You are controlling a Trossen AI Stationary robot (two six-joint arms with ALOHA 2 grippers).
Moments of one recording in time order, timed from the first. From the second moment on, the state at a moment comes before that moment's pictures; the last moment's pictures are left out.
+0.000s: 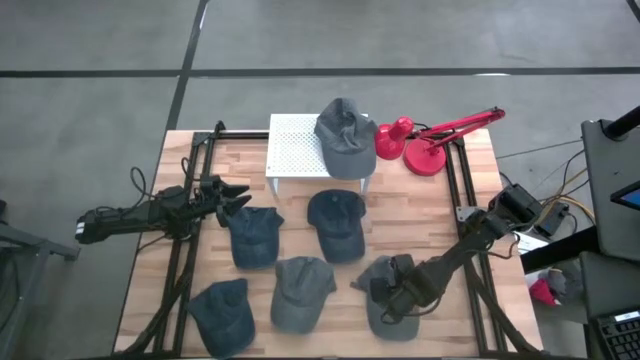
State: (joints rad) left arm 0.09 0.04 0.06 -0.09 -0.26 -0.50; right arm 0.67 1.76 1.05 -0.75 0.12 2.16
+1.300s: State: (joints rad) left arm 0.09 0.04 0.06 -0.09 -0.26 -0.50; right arm 0.67 1.71 1.08 -0.79 0.10 2.12
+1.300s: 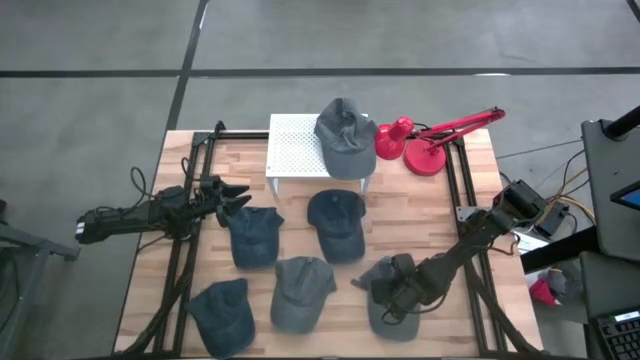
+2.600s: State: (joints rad) left arm 0.09 0.04 0.06 -0.09 -0.26 -0.50; right arm 0.67 1.71 1.68 -1.47 0.44 1.95
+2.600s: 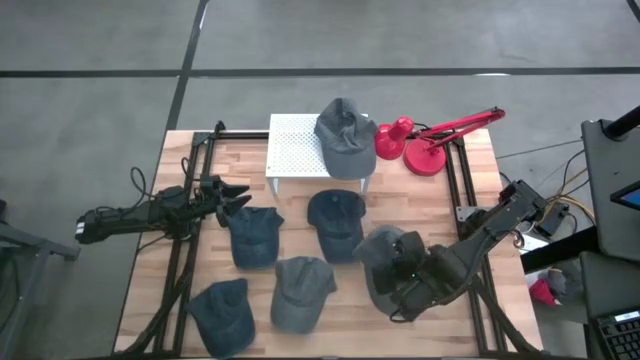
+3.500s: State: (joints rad) left arm 0.09 0.04 0.06 -0.09 -0.26 -0.50; right arm 0.45 1.71 1.98 -1.57 0.74 1.48
